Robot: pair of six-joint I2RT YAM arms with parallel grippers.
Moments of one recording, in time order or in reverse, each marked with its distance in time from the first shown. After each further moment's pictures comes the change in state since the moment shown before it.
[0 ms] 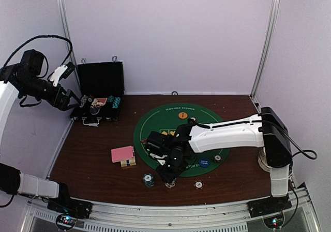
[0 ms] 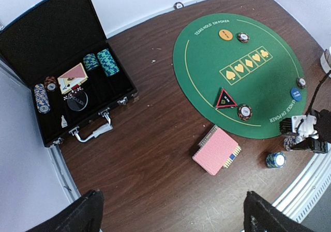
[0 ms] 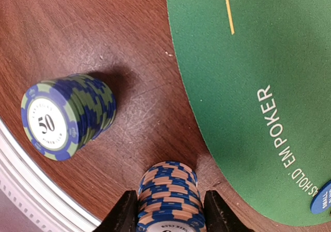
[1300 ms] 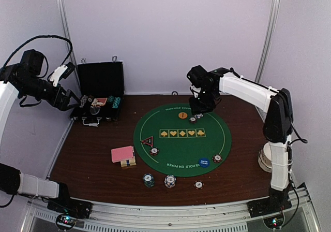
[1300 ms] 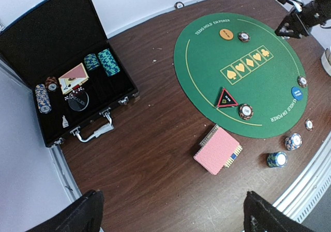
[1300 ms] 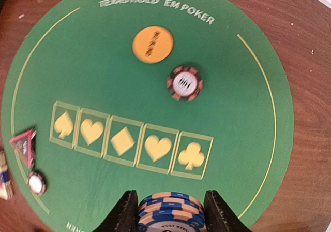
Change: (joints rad) left arm 0.000 -0.001 0.000 0.000 -0.004 0.006; right arm -0.553 0.021 0.384 -0.158 0.149 -0.051
